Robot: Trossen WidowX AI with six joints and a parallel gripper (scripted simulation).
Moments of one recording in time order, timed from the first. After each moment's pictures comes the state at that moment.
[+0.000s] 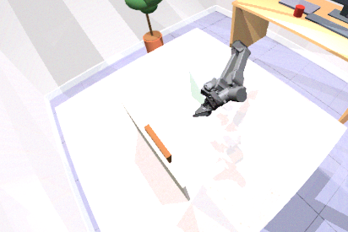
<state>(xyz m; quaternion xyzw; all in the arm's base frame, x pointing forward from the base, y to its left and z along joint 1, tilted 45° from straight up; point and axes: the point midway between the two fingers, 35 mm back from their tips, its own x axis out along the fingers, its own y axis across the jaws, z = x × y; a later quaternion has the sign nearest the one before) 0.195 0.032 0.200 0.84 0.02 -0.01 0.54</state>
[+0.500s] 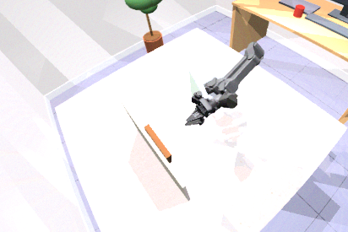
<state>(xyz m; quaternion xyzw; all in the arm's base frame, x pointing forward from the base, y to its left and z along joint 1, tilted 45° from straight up) 0.239 0.049 0.186 0.87 0.02 0.01 0.50</state>
